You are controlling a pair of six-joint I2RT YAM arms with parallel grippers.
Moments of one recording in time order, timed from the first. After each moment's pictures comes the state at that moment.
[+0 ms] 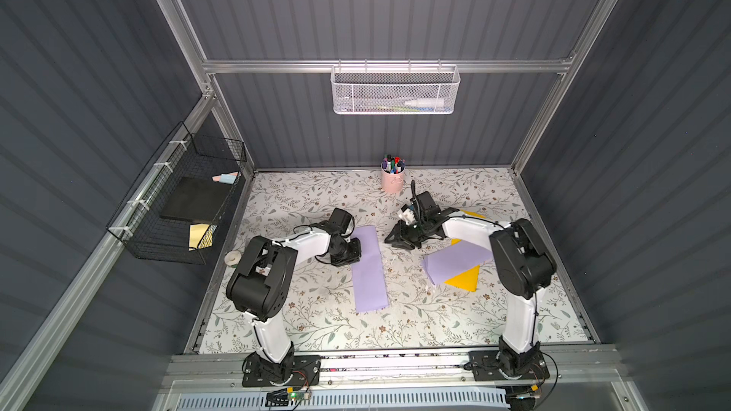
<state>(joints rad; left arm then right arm) -0.42 1.81 1.04 -0.45 0.32 -0.58 0.53 1.90 1.27 -0.36 -0.60 0.68</state>
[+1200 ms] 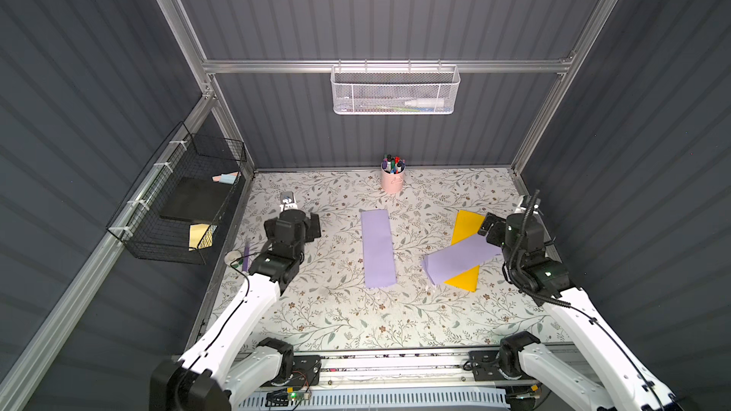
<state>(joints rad) -0.29 1.10 0.69 -0.18 -0.47 -0.12 0.32 0.89 0.76 -0.40 0.56 0.36</state>
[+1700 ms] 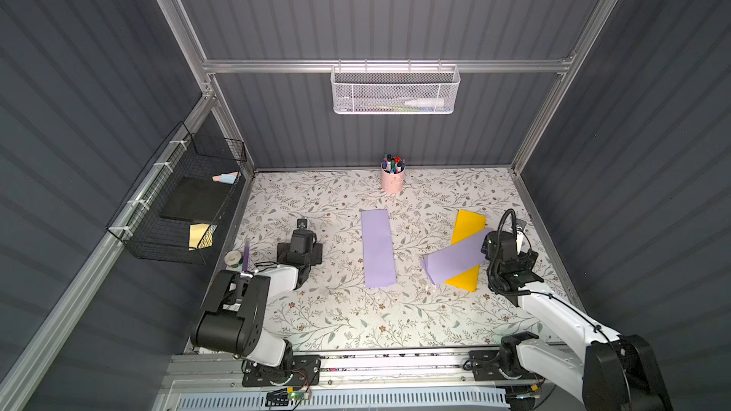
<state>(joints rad) -0.18 1.55 0.50 0.29 -0.36 -0.03 0.21 1.09 0.41 0.08 0.74 0.28</state>
